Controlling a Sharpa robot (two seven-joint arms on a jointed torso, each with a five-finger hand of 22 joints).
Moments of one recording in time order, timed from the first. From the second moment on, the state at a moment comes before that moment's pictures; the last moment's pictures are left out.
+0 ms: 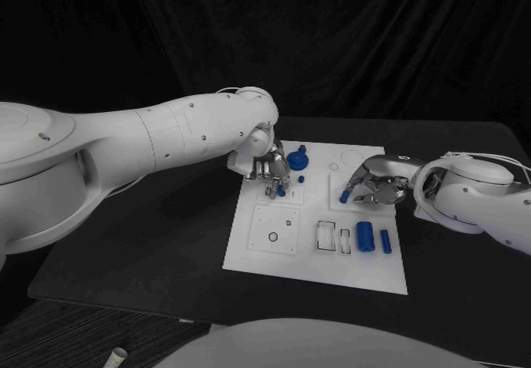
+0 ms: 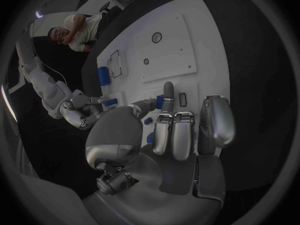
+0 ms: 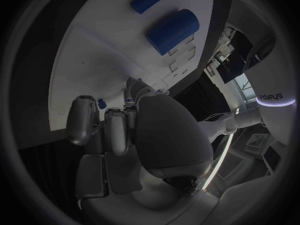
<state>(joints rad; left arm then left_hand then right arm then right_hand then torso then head) 1.43 -0.37 -0.21 1.06 -0.78 0.60 -0.69 0.92 0.10 0.53 0.10 0.36 1.17 0.05 0.15 0.76 1.47 -0.06 1.52 1.31 1.46 -0.11 1.53 1.31 0.06 1.47 0.00 1.17 1.31 1.31 -0.84 -0.21 1.50 -1.43 -0.07 -0.03 1.53 -0.06 0.24 0.15 0.25 0.93 0.10 0.15 0.18 1.37 0.01 1.39 1.33 1.46 -0.06 1.44 1.31 0.07 1.40 0.06 1.26 1.31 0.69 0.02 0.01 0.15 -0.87</state>
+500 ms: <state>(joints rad) 1.43 -0.37 -0.21 1.05 -0.77 0.60 -0.69 0.89 0.10 0.50 0.06 0.34 1.17 0.05 0.14 0.77 1.47 -0.06 1.51 1.31 1.46 -0.11 1.51 1.31 0.06 1.47 0.00 1.13 1.31 1.31 -0.84 -0.21 1.50 -1.43 -0.07 -0.03 1.53 -0.06 0.24 0.15 0.25 0.93 0.10 0.15 0.18 1.37 0.01 1.38 1.33 1.46 -0.06 1.44 1.31 0.07 1.40 0.06 1.26 1.31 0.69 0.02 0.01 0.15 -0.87</state>
